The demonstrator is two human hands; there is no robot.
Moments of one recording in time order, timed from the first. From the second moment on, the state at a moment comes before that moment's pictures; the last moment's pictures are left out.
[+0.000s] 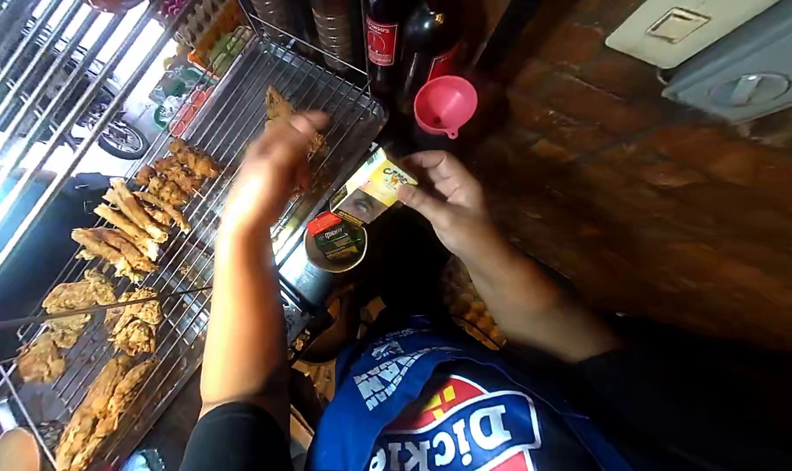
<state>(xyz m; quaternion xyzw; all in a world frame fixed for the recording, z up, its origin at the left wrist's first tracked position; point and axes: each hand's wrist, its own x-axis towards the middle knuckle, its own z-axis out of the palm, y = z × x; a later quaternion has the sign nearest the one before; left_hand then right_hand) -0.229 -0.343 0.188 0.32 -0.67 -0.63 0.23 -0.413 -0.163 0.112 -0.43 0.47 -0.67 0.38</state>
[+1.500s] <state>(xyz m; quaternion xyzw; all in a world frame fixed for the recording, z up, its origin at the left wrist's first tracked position) -0.147 -0.197 0.153 0.34 -0.84 -0.34 0.24 -0.363 -0.167 0.133 -0.59 0.52 -0.59 0.20</state>
